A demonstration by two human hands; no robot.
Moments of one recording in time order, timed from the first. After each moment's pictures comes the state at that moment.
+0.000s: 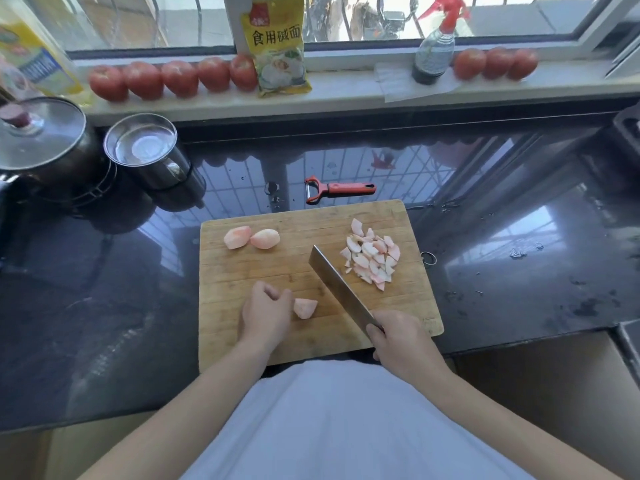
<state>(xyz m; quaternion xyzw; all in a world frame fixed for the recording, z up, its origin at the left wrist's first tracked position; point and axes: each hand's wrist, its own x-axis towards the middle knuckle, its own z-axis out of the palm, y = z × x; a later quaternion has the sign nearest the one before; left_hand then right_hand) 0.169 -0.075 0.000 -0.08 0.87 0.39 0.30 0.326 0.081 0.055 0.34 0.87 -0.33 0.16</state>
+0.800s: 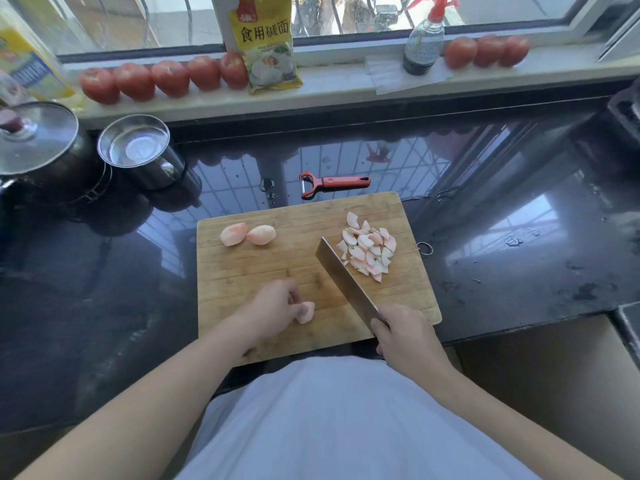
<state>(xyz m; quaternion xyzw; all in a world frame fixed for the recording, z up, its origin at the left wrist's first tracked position) 0.147 -0.071 0.006 0.25 0.86 0.17 0.41 0.340 0.081 0.052 0.36 0.85 -0.35 0.12</state>
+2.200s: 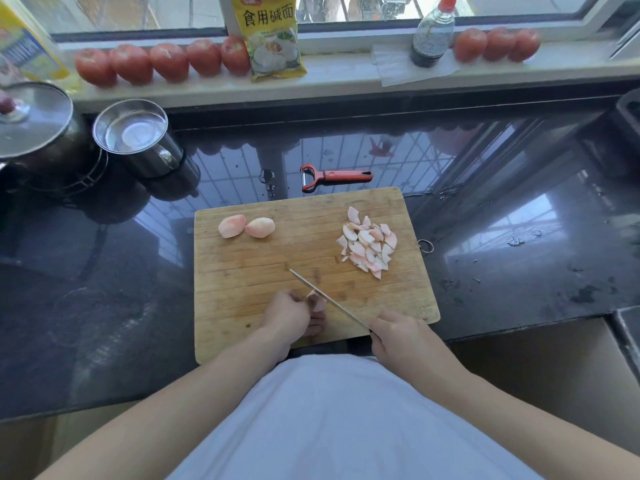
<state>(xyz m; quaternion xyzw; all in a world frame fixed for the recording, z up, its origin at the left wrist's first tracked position) 0.197 -0.051 -0.010 -0.14 0.71 0.50 0.48 0.357 0.089 0.028 0.14 0.97 -0.21 0.06</state>
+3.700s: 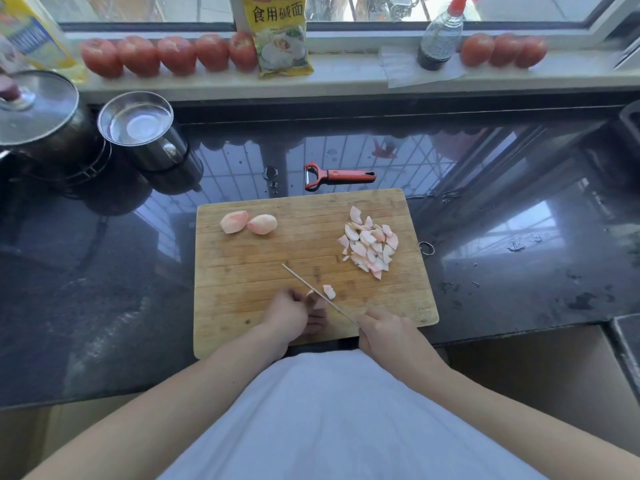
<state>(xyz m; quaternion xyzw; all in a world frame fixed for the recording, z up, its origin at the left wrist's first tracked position) 0.199 -0.054 -0.019 -0.13 0.69 0.52 0.48 0.340 0.080 0.024 0.10 0.98 -0.17 0.07</state>
